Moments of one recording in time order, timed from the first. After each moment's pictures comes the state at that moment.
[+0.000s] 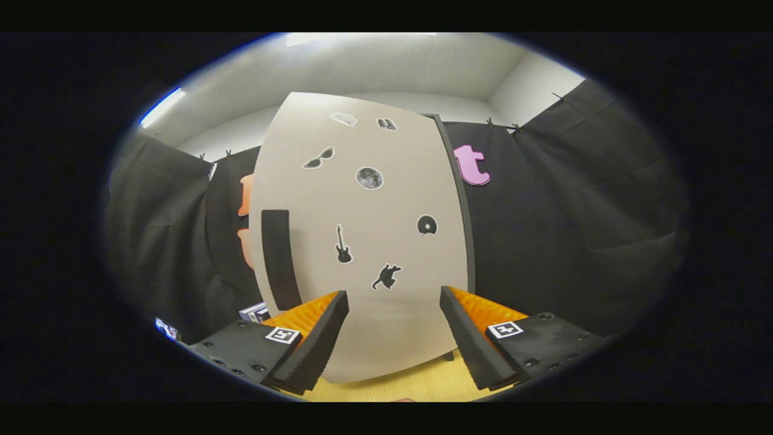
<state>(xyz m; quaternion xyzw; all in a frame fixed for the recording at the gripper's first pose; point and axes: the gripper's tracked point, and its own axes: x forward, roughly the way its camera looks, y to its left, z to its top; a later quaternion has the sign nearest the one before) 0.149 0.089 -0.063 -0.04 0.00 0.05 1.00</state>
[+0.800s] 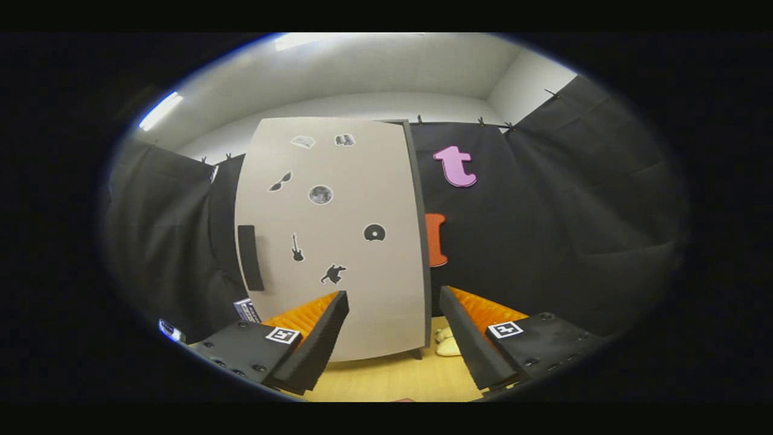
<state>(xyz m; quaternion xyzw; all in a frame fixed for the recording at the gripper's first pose) 0.104 -0.025 -0.026 -0.04 0.02 0.07 1.00</state>
